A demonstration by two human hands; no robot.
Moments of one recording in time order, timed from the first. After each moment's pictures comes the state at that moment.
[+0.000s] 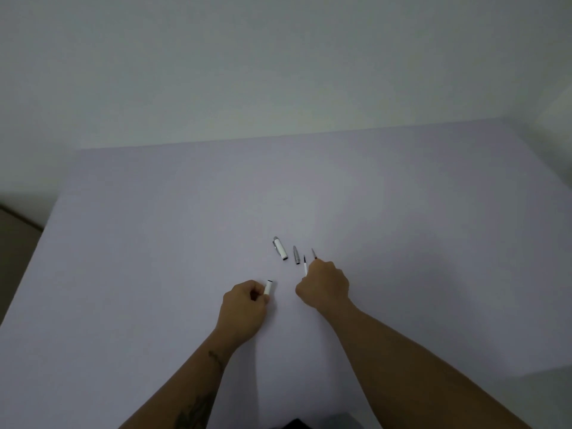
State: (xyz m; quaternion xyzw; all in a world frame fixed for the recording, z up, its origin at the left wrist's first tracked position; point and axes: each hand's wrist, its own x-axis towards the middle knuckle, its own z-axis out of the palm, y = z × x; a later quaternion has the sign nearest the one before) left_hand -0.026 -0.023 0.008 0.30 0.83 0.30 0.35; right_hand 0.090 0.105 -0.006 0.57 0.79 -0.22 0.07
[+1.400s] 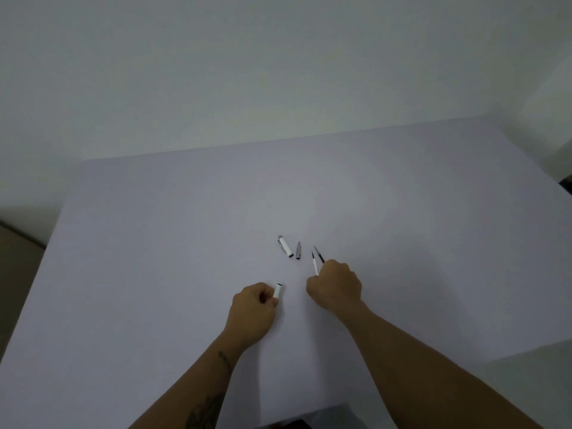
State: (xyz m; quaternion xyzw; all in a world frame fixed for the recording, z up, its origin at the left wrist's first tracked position) left_hand -0.029 -0.040 0.009 0.34 0.81 0.30 0.37; right_hand 0.102 0.087 0.001 0.62 0.75 -0.24 0.02
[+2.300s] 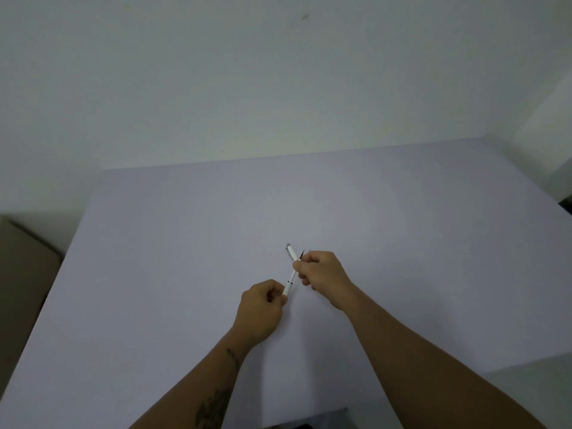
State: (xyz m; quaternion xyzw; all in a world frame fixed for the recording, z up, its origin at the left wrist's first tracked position) left_hand -0.031 -0.046 0.025 0.37 0.78 0.37 0.34; right_hand 0.075 0.076 0.051 0.53 0.62 -0.56 -0.14
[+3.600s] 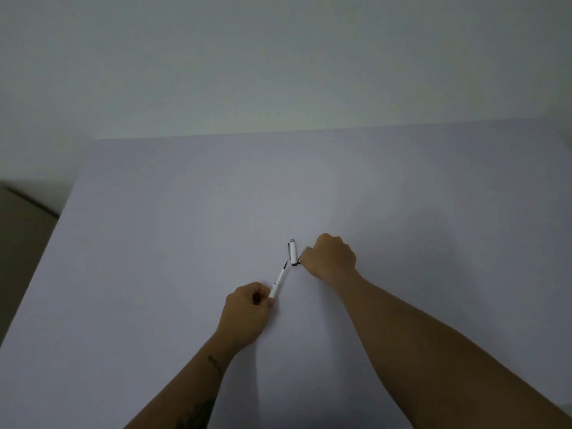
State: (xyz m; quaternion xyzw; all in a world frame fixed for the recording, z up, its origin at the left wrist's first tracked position) left_hand -0.050 -0.028 -0.005 0.29 0.83 0.32 0.35; right_hand 0.039 0.153 0.000 0.58 0.78 -0.25 0.06
